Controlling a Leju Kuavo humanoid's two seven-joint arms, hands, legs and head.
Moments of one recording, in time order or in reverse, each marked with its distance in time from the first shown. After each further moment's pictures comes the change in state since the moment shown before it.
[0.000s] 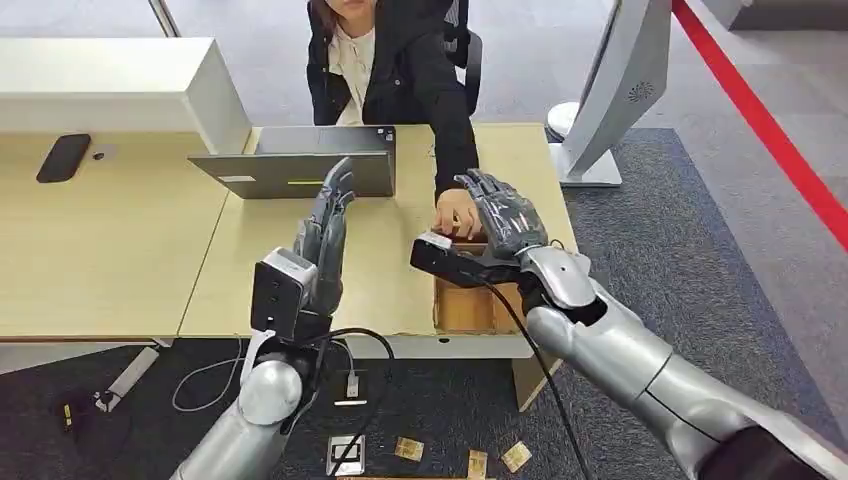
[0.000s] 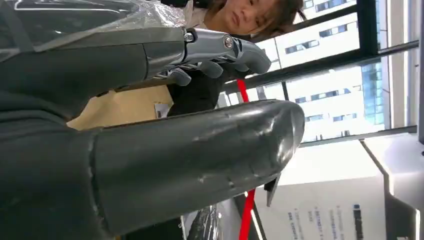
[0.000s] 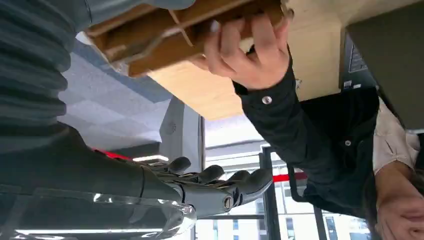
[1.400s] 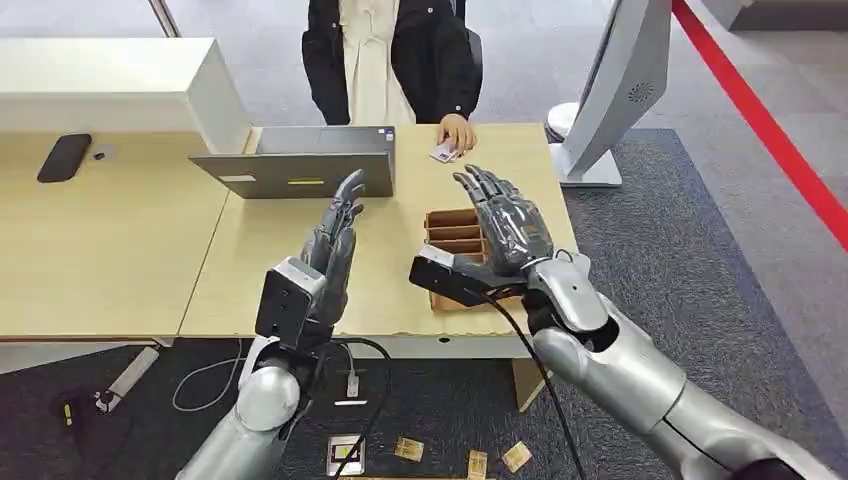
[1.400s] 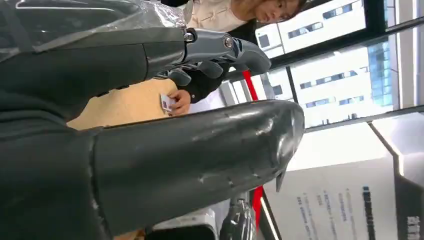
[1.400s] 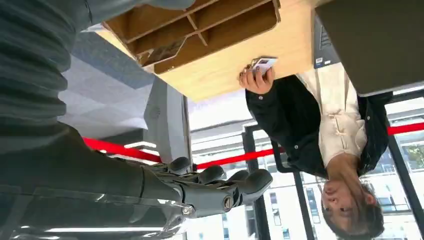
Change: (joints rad) left arm 0.031 -0.011 0.029 -0.008 -0.038 -0.096 0.005; right arm 0.084 -0.025 -0.092 -0.165 0.126 0.015 -0.026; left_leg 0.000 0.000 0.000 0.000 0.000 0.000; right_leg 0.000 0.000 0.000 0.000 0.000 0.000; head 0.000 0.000
